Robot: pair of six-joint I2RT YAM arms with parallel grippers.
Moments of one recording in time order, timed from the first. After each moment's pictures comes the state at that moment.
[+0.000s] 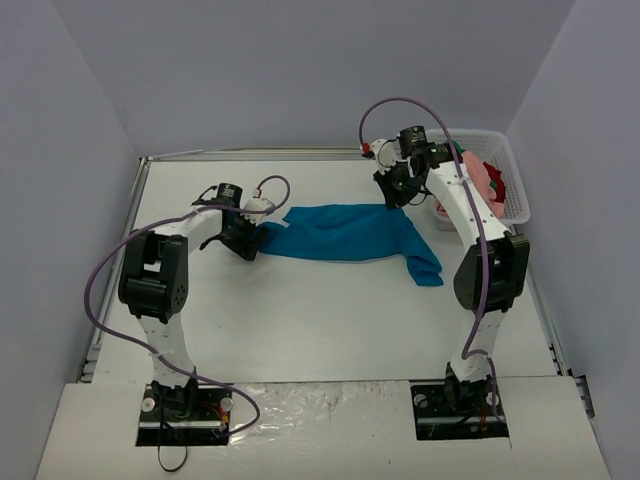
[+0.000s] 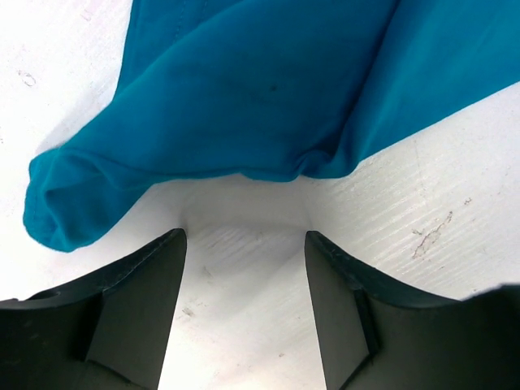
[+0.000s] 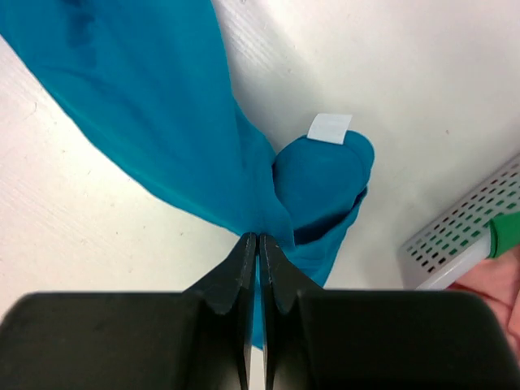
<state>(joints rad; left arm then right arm) -0.20 1.92 1.33 -0.56 0.23 0.42 0.24 1.96 1.88 -0.98 -0.23 -0.47</state>
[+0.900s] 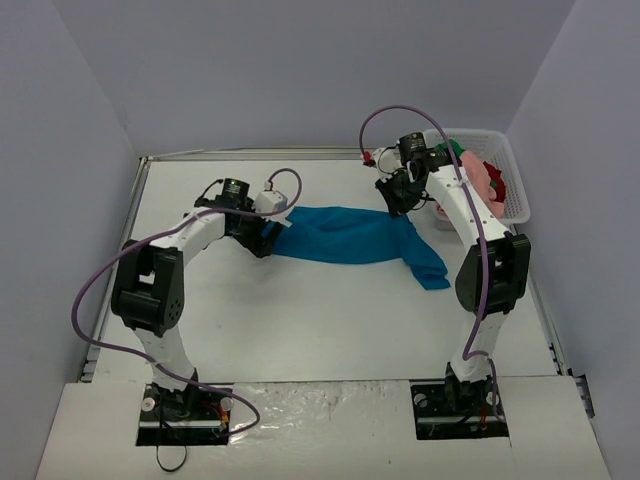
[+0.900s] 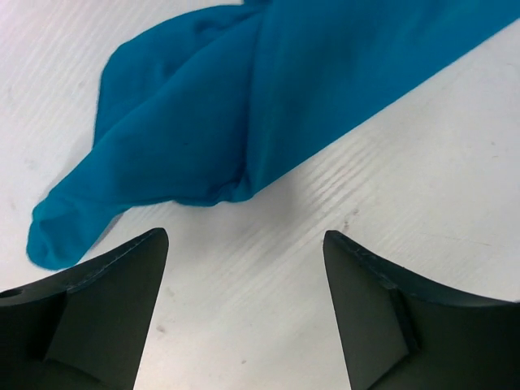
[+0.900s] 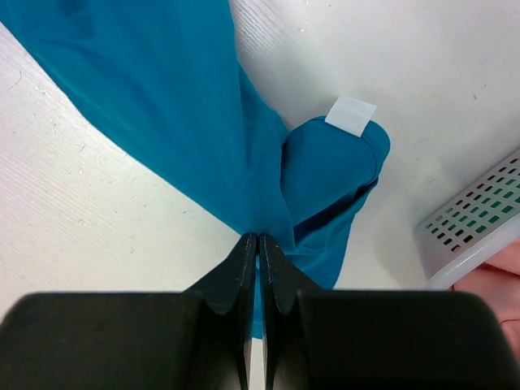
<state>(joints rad) -0.26 1.81 1.30 -0.51 0.34 0.43 0.24 1.92 1.79 -1.00 -0.20 -0.47</state>
